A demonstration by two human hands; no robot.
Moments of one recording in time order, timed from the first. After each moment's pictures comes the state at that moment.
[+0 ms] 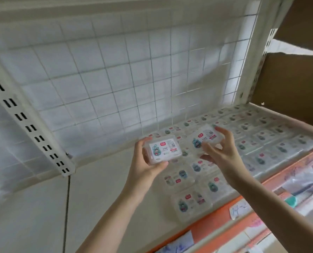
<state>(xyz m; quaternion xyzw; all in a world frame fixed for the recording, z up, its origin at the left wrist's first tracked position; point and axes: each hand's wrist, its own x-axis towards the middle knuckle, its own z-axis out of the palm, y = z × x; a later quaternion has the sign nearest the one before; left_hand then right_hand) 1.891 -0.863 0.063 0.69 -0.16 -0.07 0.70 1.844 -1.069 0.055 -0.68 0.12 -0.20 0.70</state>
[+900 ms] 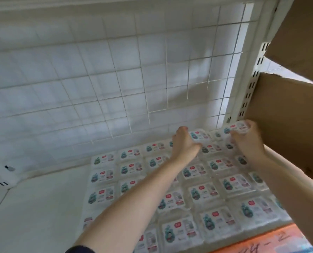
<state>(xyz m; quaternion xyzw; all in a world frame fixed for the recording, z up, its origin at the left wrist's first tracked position) 2.012 -1.189 0.050 0.86 -0.13 -0.03 0.49 1.982 -1.370 0.048 -0.79 0.26 -0.22 0.52</state>
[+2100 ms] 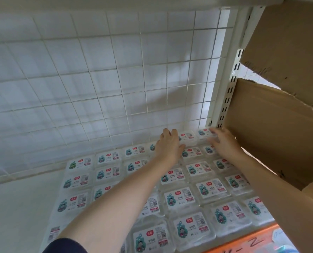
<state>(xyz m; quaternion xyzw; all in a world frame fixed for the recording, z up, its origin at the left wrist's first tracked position) 2.031 -1.212 0.035 0.95 -0.21 0.09 0.21 2.001 -1.408 0.031 -0.93 0.14 -0.09 0.32</state>
